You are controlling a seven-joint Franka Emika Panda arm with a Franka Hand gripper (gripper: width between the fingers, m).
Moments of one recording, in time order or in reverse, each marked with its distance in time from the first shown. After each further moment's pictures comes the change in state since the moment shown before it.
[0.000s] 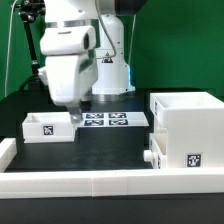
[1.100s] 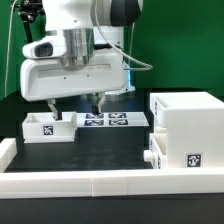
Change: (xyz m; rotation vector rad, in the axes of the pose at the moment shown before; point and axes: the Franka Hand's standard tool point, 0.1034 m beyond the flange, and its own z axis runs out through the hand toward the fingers) arm -0.025 -0.050 0.022 -0.017 -0.003 1.038
